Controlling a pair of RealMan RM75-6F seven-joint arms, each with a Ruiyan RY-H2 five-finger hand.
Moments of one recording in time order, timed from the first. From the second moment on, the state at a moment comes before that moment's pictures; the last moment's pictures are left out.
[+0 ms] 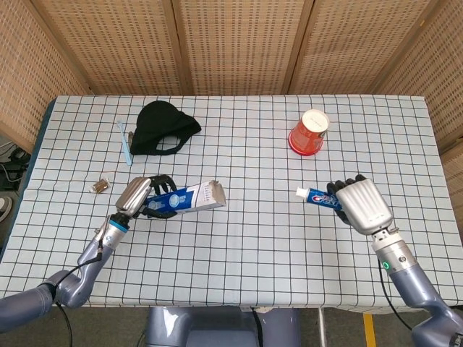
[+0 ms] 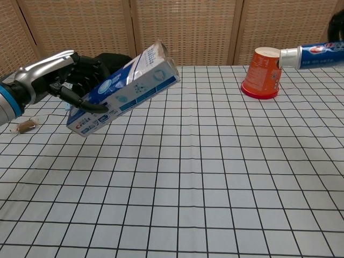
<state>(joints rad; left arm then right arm) -0.65 -1.59 -0.18 -1.25 1.49 1.09 -0.55 0.52 -0.97 0.17 -1.86 -1.39 1.16 -0.48</state>
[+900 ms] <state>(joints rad) -0.79 -1.73 -0.23 -1.16 1.46 1.02 -0.69 0.66 -0.73 0.28 -2.09 -1.31 1.02 -0.61</state>
